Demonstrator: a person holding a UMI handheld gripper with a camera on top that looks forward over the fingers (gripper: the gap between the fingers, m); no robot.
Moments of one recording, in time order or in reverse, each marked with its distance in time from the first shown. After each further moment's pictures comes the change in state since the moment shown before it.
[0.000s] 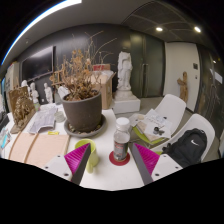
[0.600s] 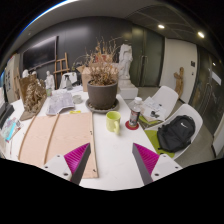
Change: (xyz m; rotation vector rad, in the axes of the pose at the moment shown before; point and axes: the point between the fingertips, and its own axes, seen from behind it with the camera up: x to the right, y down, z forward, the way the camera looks) arm -0.116 0.065 -0.204 -0.142 0.059 -0.026
